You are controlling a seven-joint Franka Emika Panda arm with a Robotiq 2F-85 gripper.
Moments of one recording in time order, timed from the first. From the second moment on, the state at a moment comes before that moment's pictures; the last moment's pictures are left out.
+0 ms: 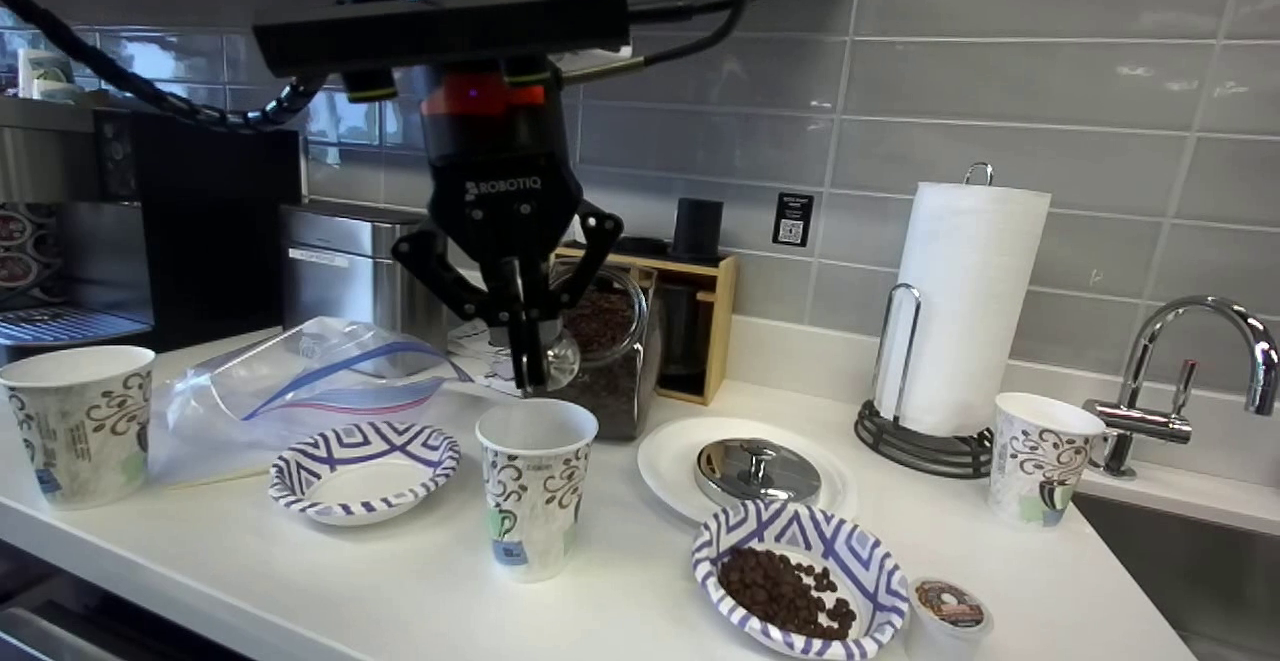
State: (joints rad) arm 0.01 -0.37 0.00 -2.53 -0.27 2.26 -0.61
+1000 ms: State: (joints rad) arm 0.02 -0.38 0.04 -2.56 -0.44 2.30 -0.46
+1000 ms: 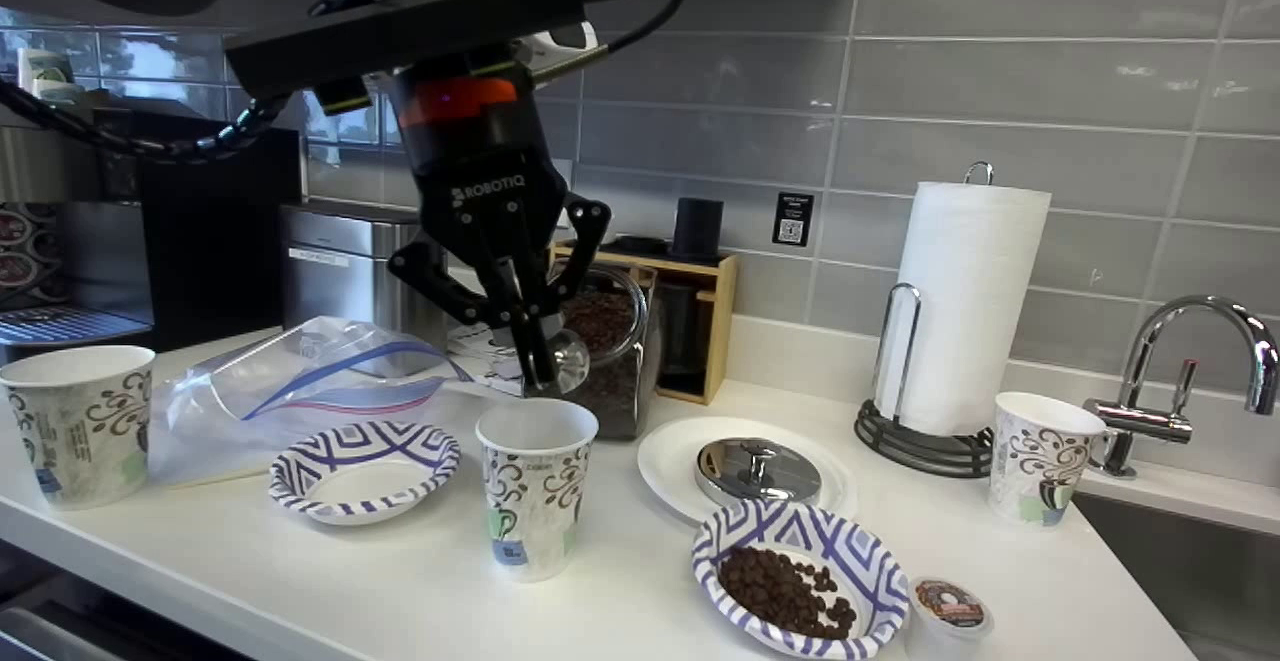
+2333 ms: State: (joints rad) arm 0.11 -0.16 -0.21 -2.29 0.58 2.06 -0.87
